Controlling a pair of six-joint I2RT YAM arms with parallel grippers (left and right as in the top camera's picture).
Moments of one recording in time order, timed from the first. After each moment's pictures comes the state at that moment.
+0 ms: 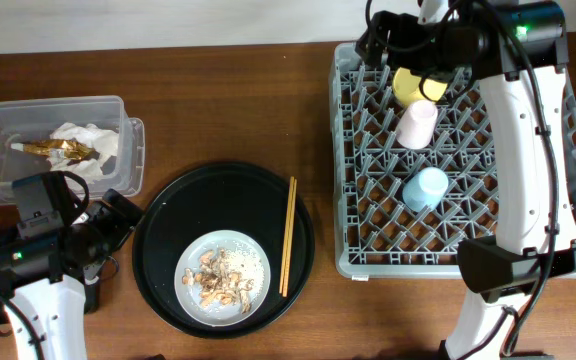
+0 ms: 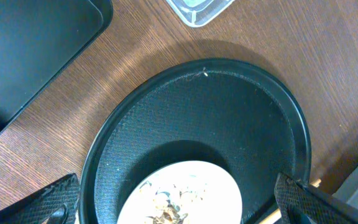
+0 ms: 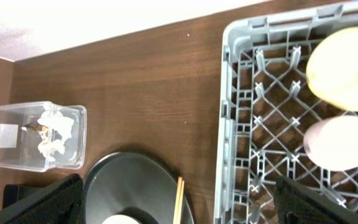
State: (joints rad) left arm 0.32 1.13 1.04 -1.06 0.12 -0.61; right arm 0.14 2.02 2.53 -1.40 -0.31 0.34
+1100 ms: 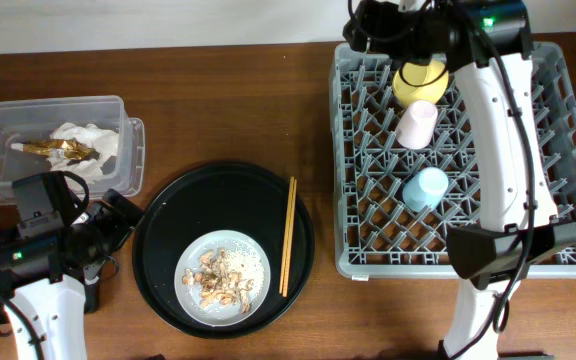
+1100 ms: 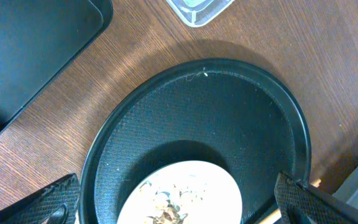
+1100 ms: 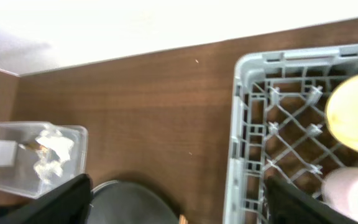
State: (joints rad) left arm 0.32 1.13 1.04 -1.06 0.12 -0.61; right arm 0.17 2.10 2.53 -1.23 -0.31 0.35
